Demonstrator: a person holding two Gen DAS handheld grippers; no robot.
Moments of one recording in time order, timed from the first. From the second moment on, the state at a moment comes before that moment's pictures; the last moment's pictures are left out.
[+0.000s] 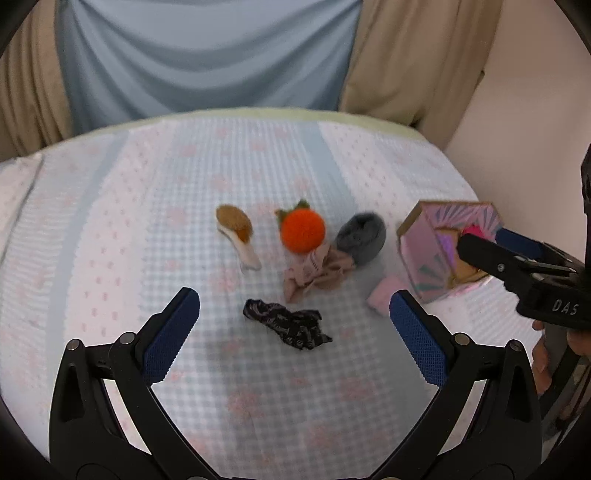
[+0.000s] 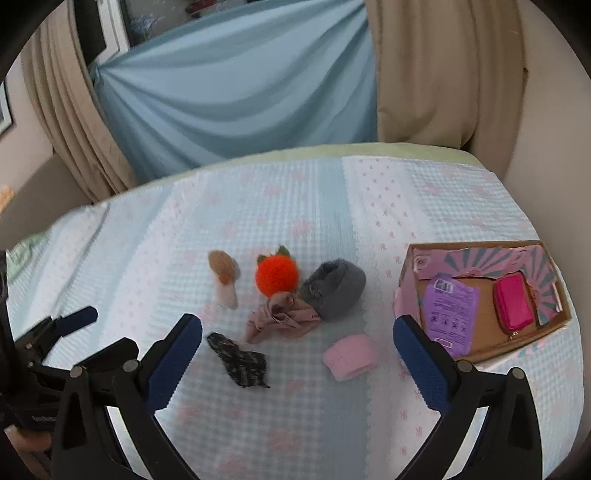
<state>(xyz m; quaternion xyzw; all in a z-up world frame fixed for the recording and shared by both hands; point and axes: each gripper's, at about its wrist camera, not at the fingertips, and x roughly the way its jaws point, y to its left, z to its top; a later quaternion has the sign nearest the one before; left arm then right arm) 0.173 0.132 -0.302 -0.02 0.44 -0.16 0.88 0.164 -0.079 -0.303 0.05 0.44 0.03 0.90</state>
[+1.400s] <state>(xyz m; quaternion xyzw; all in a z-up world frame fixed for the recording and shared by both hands) 0.234 0.073 -0.520 0.09 0.48 -0.16 0.86 0.207 -0.127 -0.504 -0.01 0.49 -0.05 0.87</state>
